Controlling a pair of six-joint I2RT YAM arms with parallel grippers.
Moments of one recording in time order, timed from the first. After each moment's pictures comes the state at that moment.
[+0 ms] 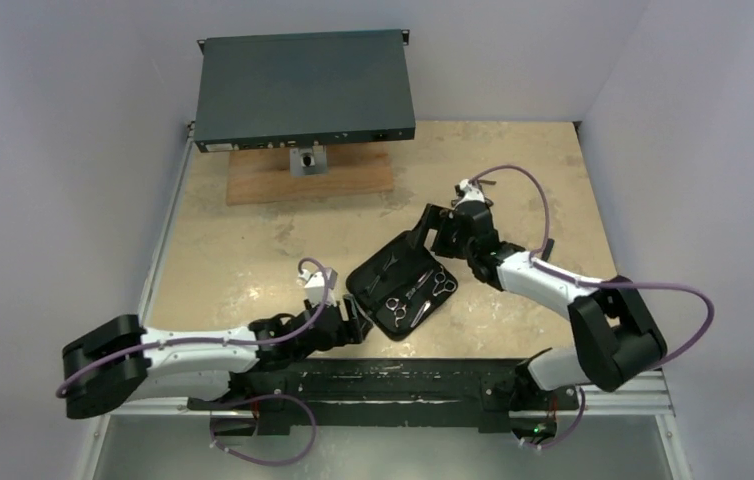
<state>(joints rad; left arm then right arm) -1.16 1.14 0.28 0.19 -0.38 -1.05 0.49 1.44 0.68 0.16 -0.03 0.66</state>
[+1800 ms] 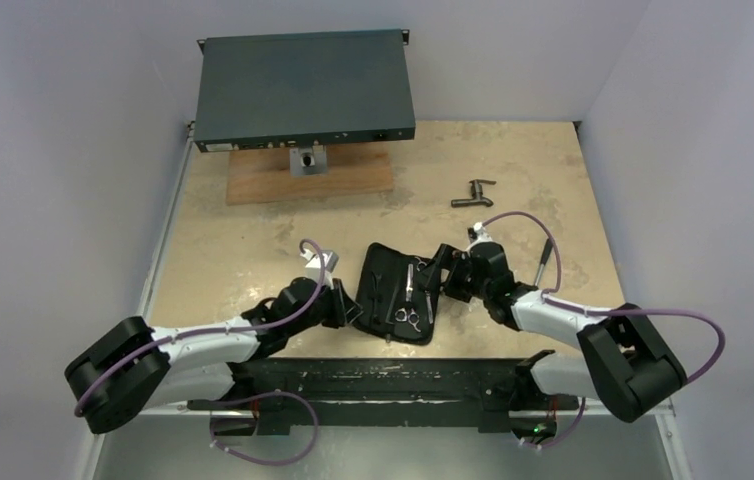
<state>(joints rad) -0.84 1.15 0.25 0.38 -0.02 -0.75 0.49 1.24 0.34 0.28 -0.18 0.84</state>
